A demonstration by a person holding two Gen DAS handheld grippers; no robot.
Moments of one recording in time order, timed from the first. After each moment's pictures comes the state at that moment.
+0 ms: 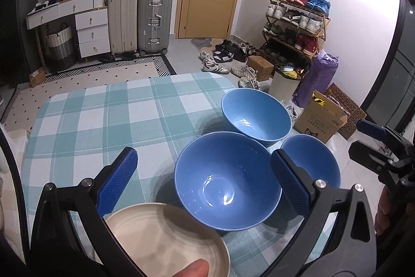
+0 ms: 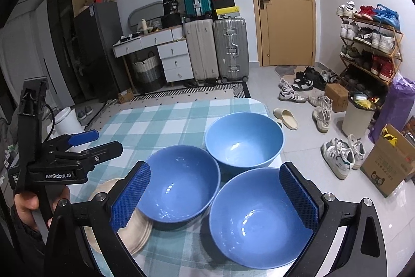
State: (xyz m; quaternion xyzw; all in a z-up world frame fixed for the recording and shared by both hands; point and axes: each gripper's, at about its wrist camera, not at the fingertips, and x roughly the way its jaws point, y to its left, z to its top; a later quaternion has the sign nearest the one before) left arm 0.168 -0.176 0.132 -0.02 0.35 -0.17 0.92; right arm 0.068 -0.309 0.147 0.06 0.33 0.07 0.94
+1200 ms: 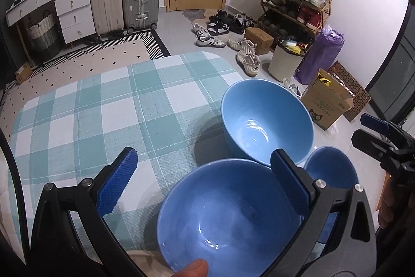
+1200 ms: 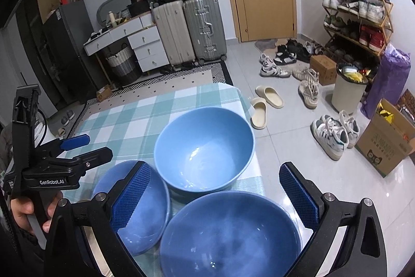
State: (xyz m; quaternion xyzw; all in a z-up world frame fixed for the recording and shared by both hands) left arm 0.306 -0.232 0.080 0.01 0.43 -0.18 0.88; right arm 0.169 -0.377 0.104 0.11 0.39 0.02 0.91
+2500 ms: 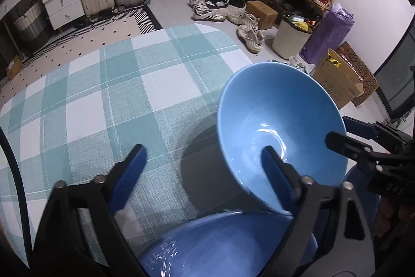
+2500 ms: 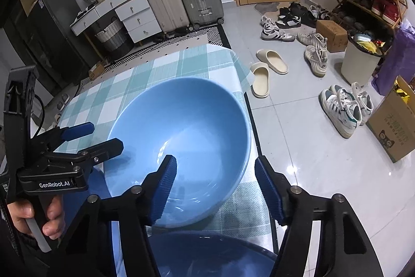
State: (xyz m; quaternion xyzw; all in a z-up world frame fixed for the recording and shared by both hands) left arm 0.390 -0.292 0.004 0.04 0.50 -0.19 0.85; right arm 0.256 -0.395 0.023 0.12 0.48 0.03 0.87
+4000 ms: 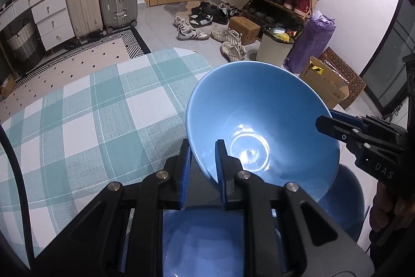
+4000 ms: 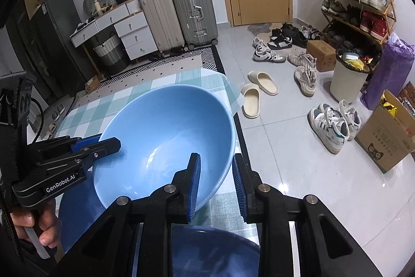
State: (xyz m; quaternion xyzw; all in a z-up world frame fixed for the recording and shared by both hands) left arm 0.351 -0.307 0.053 0.04 0.44 -0.23 0.87; right arm 0.232 -0.399 0.059 0.10 0.43 0.00 0.90
